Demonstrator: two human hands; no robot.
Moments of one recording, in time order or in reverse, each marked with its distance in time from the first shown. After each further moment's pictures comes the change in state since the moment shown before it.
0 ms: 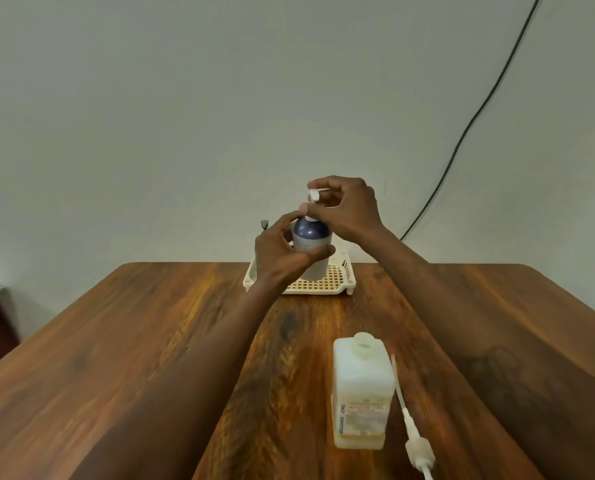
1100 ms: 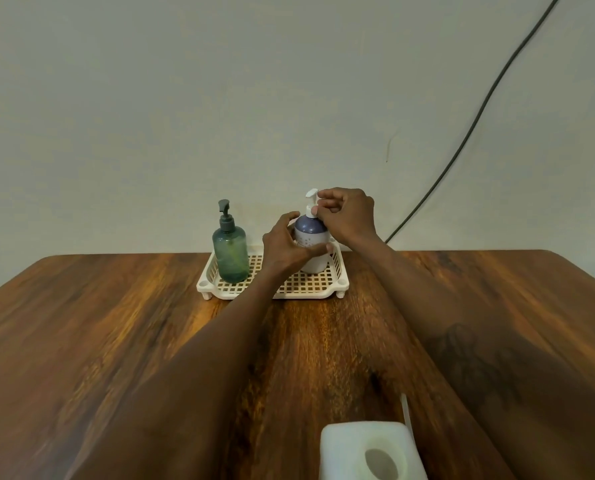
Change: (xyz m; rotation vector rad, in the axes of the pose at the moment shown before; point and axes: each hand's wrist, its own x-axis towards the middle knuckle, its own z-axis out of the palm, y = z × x) left_hand 0.070 -0.147 0.139 0.023 -0.207 -0.259; right_hand 0.060 0.191 0.070 -0.013 0.064 0.214
